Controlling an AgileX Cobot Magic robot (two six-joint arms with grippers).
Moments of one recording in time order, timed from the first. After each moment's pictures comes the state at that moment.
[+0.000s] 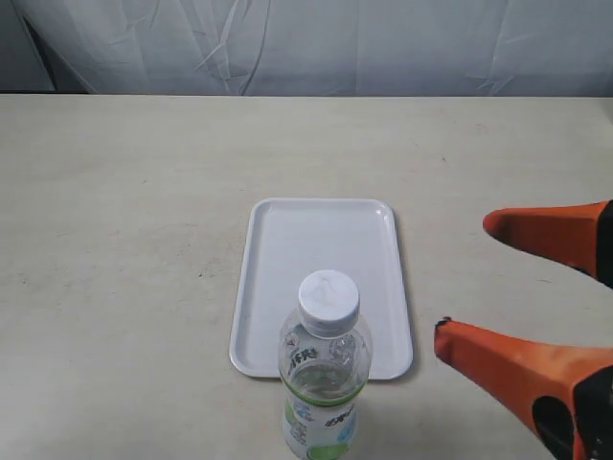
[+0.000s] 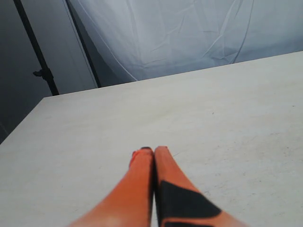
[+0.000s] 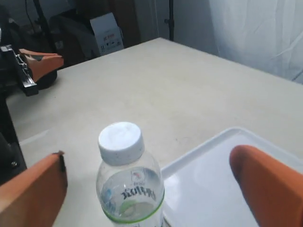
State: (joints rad) left arm 0.02 0.00 0.00 0.05 0.24 0.12; right arm 0.16 0.55 -0.35 1.37 0.99 -1.46
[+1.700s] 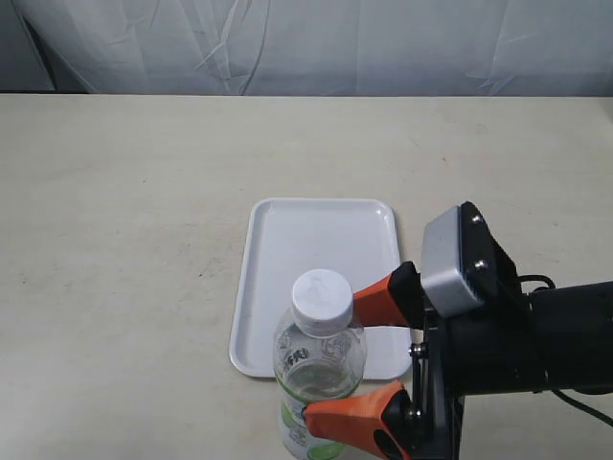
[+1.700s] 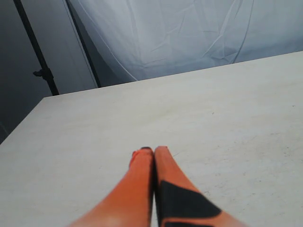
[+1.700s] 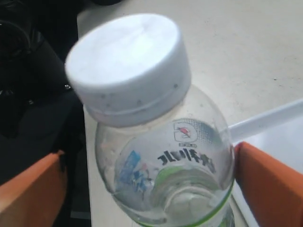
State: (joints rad) left arm 0.02 0.00 0.00 0.05 0.24 0.12; right arm 0.61 1.30 -0.35 1.73 0.88 -2.10
